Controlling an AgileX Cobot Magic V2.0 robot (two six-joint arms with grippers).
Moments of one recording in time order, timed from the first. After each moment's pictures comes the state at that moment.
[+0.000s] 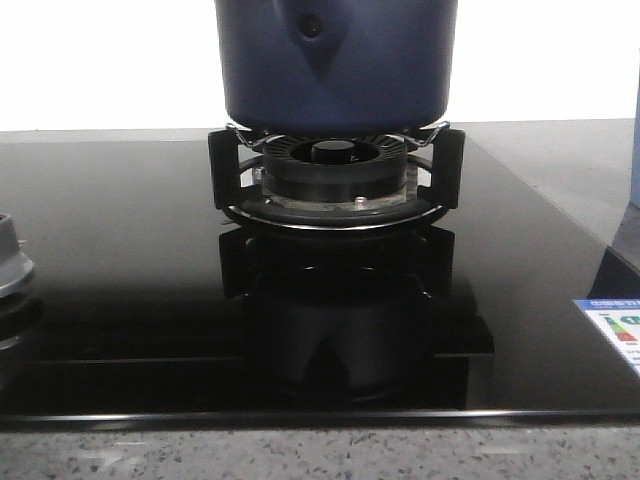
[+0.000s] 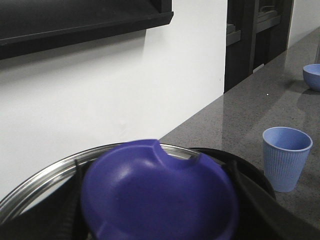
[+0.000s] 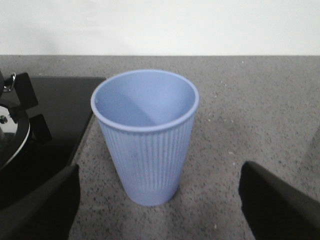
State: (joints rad) left arm -0.05 1.16 -1.09 -1.51 0.84 1.59; right arm -0.06 0.59 -0.32 0.69 0.03 -0.72
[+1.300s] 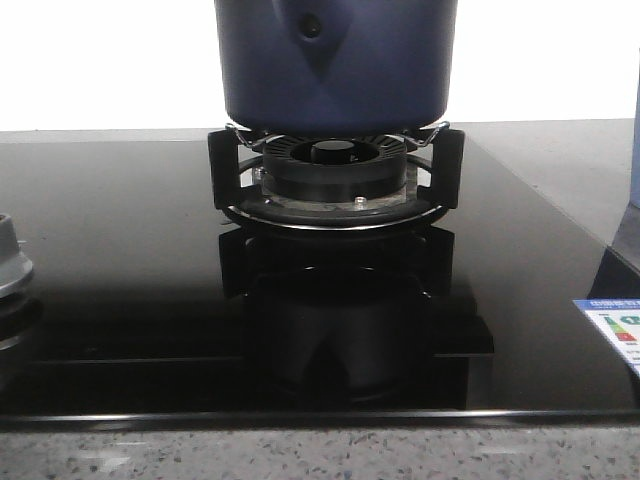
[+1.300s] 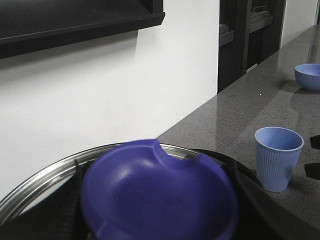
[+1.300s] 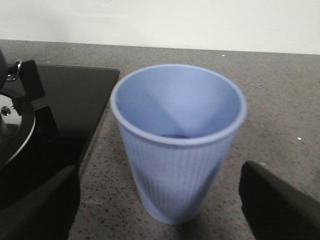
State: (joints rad) left arm -0.06 1.16 -1.09 -1.51 0.85 1.59; right arm 0.14 0.82 -0.32 0.70 -0.22 -0.72
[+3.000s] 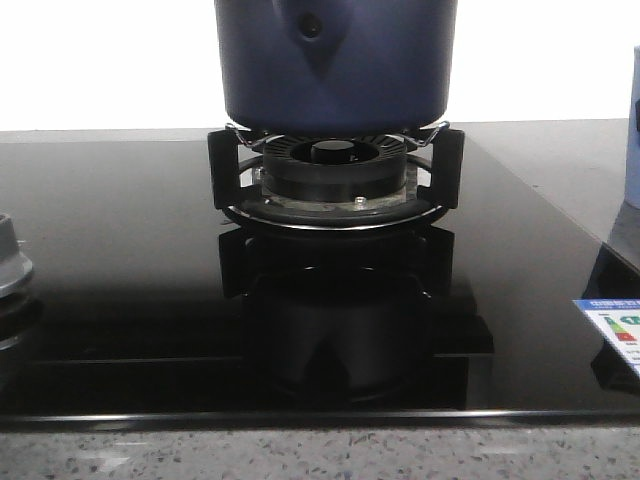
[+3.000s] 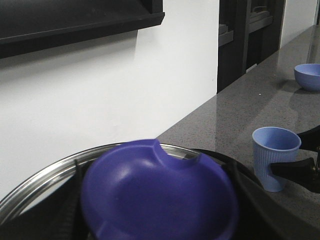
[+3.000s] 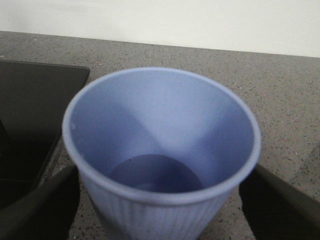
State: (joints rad) left arm -0.06 1.16 -1.09 -1.51 0.85 1.59; right arm 0.18 1.11 -0.38 0.66 -0.47 -0.66
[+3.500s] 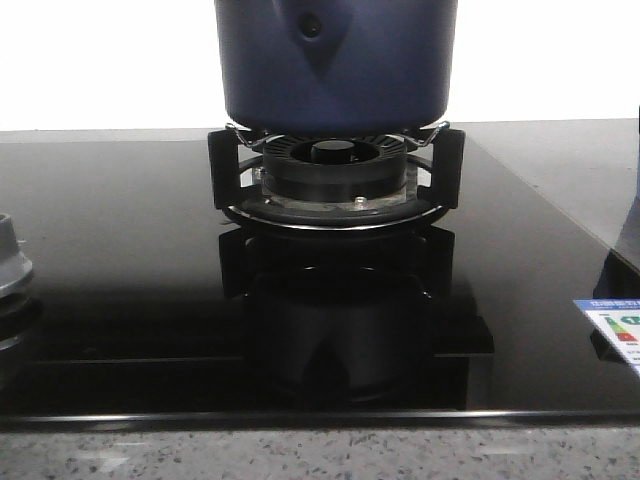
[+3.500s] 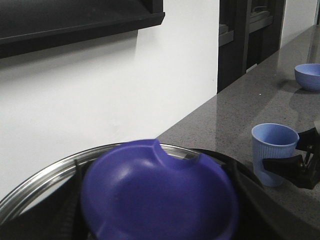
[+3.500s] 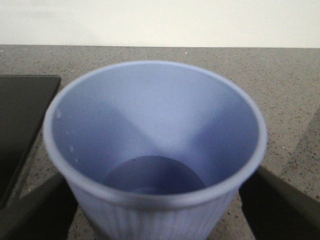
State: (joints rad) left arm -0.06 1.16 -1.09 -1.51 0.85 1.59; right arm 0.19 1.22 -0.38 0.66 -0.62 -0.56
